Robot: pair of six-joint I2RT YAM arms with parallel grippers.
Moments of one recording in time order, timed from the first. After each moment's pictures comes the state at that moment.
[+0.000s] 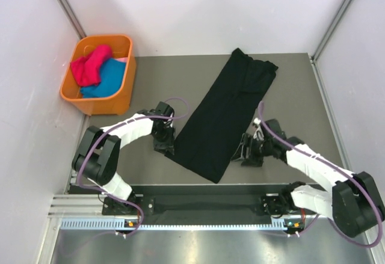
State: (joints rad) left arm -0.46 1.60 0.91 -0.68 0.12 -0.43; right arm 0.38 1.10 0.51 -0.43 -0.48 0.69
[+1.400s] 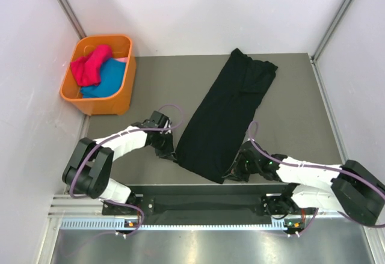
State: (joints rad) left arm -0.45 1.47 0.72 -0.49 0.30 -0.57; right arm 0.84 1.14 0.30 -0.09 -0.20 1.36
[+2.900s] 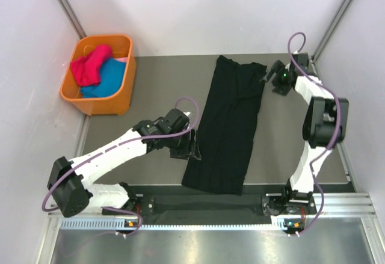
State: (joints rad) left arm -0.84 1.25 0.99 -0.75 0.20 -0.77; right arm -0.07 1.90 1.43 -0.36 -0.27 0.55
